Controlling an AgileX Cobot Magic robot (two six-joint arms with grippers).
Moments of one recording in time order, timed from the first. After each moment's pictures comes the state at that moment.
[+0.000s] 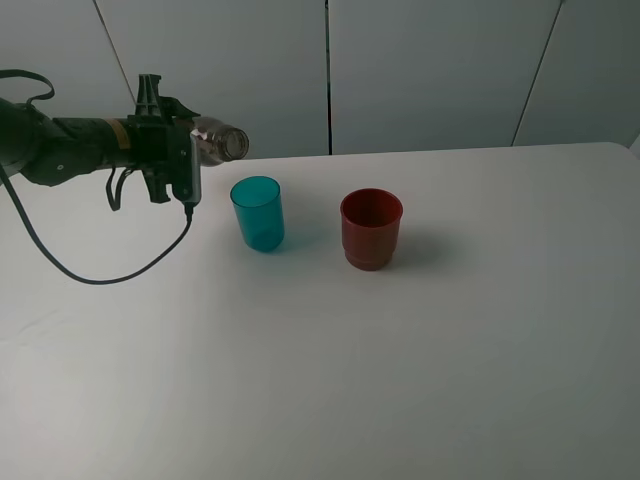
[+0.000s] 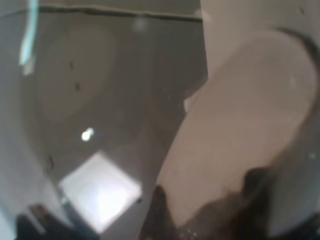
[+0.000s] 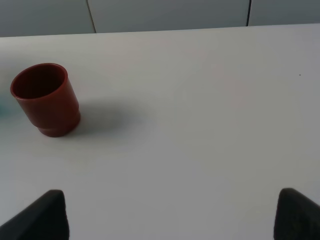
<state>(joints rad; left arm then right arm) -0.13 2.03 -1.09 0.60 -0.48 1.01 0.01 0.00 -0.50 0.09 1.10 0.00</state>
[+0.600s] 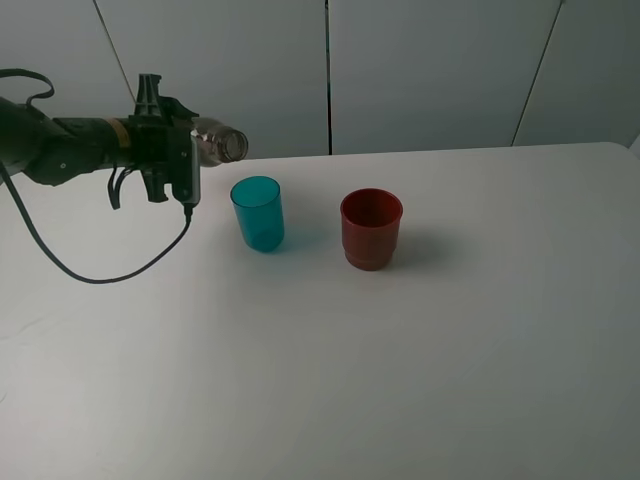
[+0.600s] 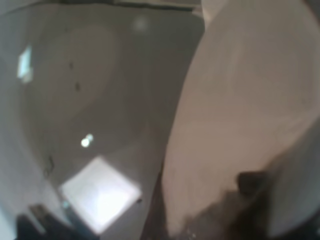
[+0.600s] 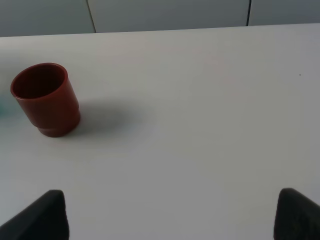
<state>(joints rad) -0.14 2.03 -1.09 0.54 -0.47 1.08 0.01 0.00 -0.50 0.09 1.10 0.00</state>
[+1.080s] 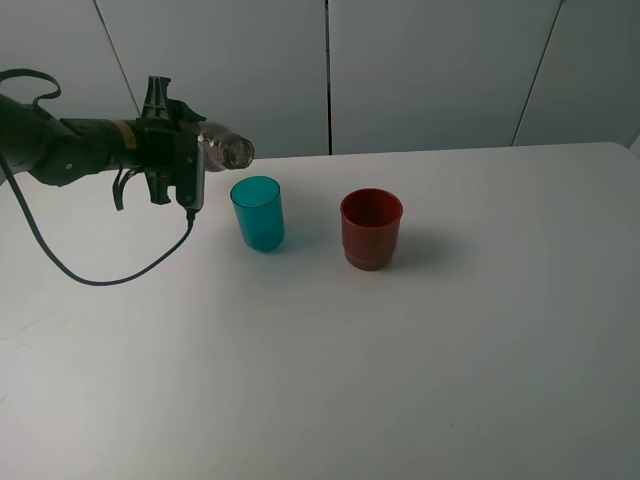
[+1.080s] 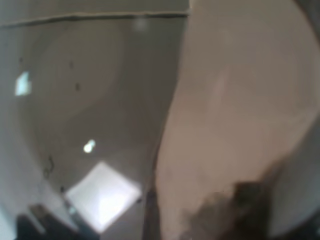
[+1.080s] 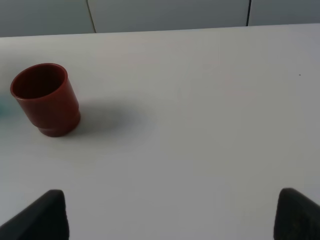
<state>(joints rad) -0.16 2.03 -1.09 0.53 -0.45 1.14 0.01 0.00 -0.50 0.09 1.10 0.00</state>
